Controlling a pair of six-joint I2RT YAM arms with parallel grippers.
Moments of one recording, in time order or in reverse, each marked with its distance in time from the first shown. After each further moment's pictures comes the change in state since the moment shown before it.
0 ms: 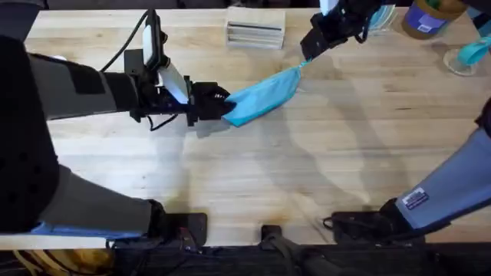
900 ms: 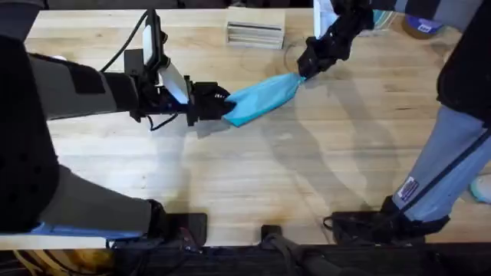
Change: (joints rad) left arm 0.000 0.000 0.000 0.003 0.000 0.000; right arm -0.066 0.221 -0.003 0.051 -0.076 0.112
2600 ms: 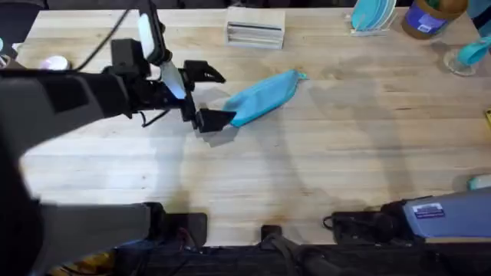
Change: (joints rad) left arm 0.000 -0.142 0.000 -0.037 -0.136 -0.036; right arm -0.021 -0.511 0.255 -0.310 0.111 -0.043
